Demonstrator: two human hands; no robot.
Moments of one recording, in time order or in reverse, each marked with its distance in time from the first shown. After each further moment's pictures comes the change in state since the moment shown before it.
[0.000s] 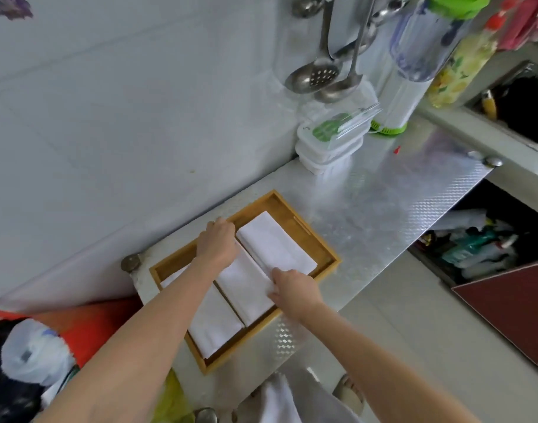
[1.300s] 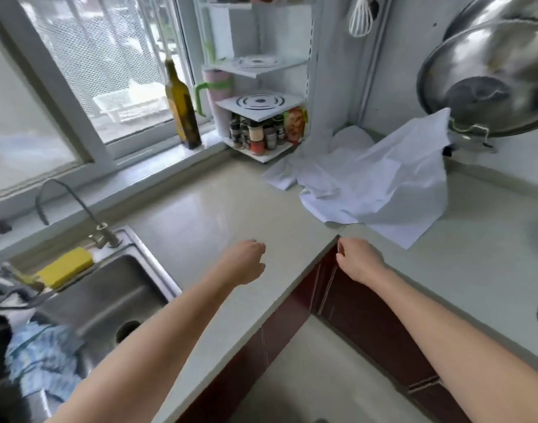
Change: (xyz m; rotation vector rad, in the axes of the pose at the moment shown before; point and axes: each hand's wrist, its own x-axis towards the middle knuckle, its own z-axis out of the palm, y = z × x) left_hand -0.199 1.212 0.103 0.482 -0.209 1.971; right_hand -0.645 0.851 -0.083 0.523 0.745 1.849
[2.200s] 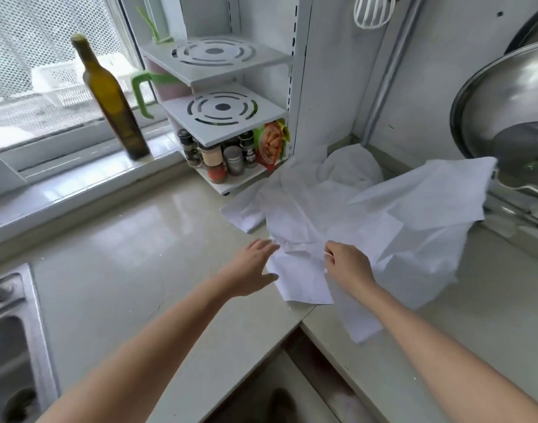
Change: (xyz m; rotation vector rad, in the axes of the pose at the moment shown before) left_hand 0.266 0.053 -0.023 -0.357 -0.027 0.058; right_hand 0.272 0.103 -0.024 0.010 0.048 -0.162
